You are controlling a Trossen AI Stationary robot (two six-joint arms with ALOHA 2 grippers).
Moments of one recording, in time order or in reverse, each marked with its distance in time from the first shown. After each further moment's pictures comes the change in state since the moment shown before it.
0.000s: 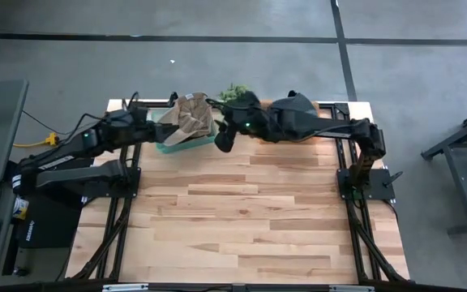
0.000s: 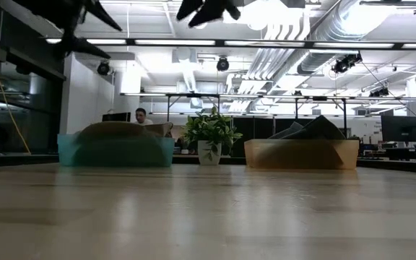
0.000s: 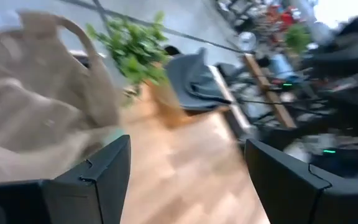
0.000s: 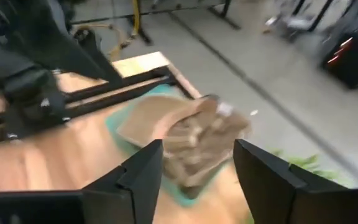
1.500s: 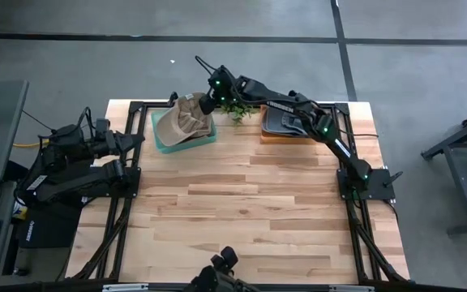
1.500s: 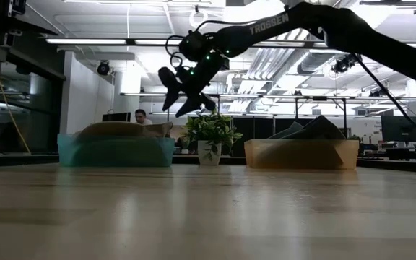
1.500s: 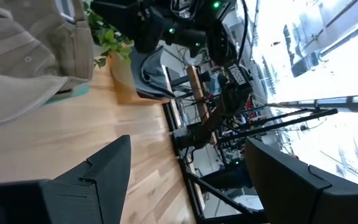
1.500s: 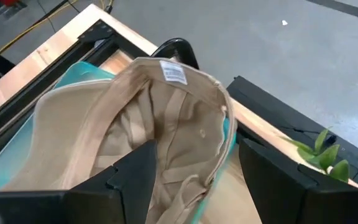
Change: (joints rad) left arm 0.000 -0.494 0.022 -0.338 0.109 -0.321; right arm -0.403 0.607 0.437 -0.004 -0.461 0.242
